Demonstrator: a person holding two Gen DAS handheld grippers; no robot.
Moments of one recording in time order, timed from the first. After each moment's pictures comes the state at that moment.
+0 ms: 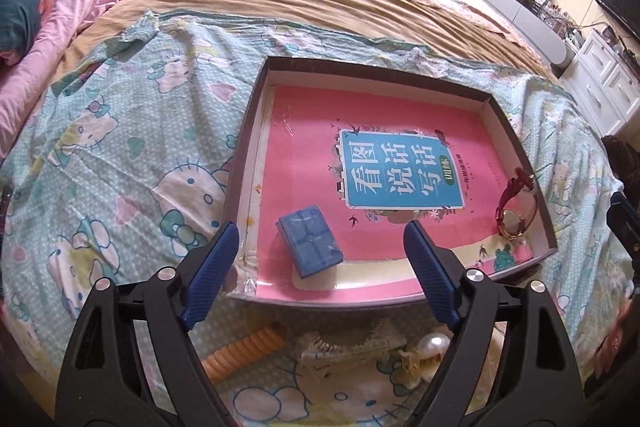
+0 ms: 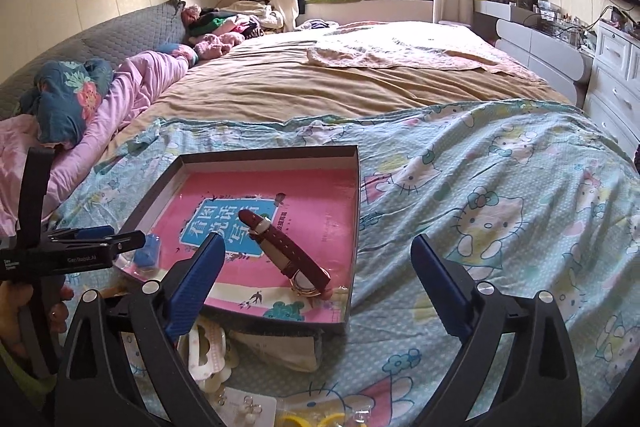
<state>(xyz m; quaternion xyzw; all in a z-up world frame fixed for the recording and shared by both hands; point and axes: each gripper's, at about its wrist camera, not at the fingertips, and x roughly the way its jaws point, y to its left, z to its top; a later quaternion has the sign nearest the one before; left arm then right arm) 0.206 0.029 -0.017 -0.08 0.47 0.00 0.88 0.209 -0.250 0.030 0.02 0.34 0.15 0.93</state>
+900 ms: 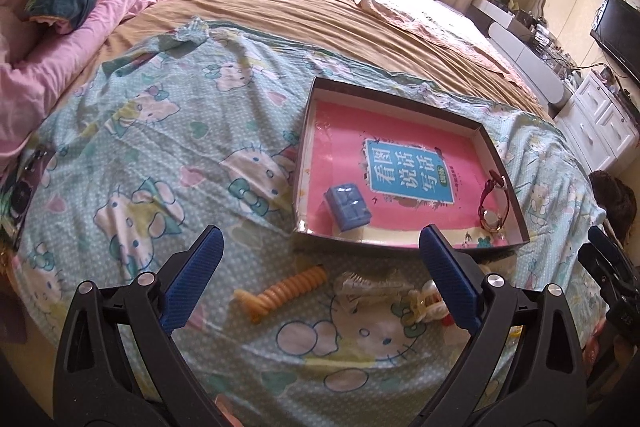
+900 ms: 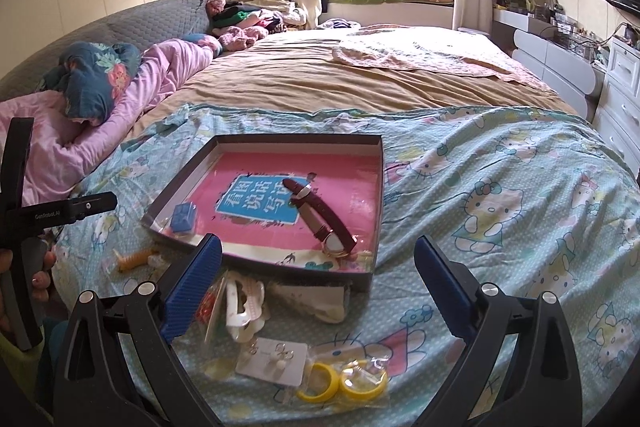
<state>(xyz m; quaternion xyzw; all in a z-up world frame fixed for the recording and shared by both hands) 0.135 0.064 0.015 -0.13 0.43 0.03 0.90 0.158 -0.238 0.039 -0.01 0.34 0.18 0.92</state>
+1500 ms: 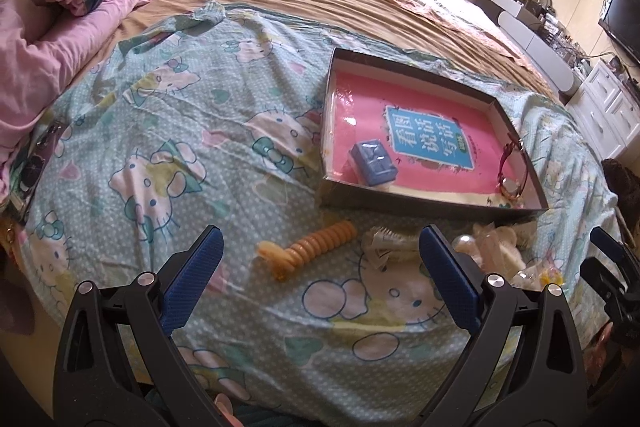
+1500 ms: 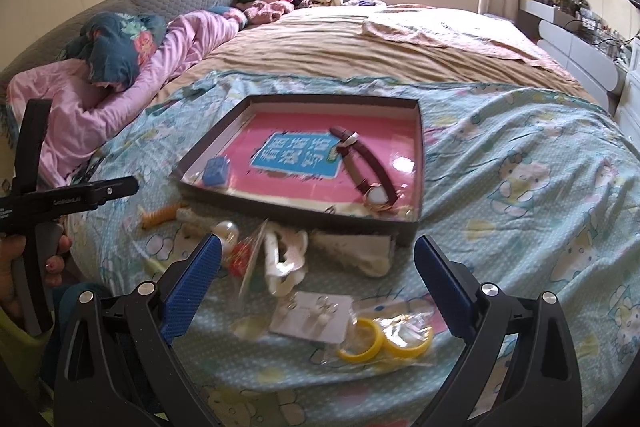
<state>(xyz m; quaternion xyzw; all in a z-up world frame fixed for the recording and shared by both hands) 0.107 0.069 -0.008 -0.11 0.44 0.04 0.89 0.131 -0.213 0.017 -0.02 0.38 0.23 0.89</state>
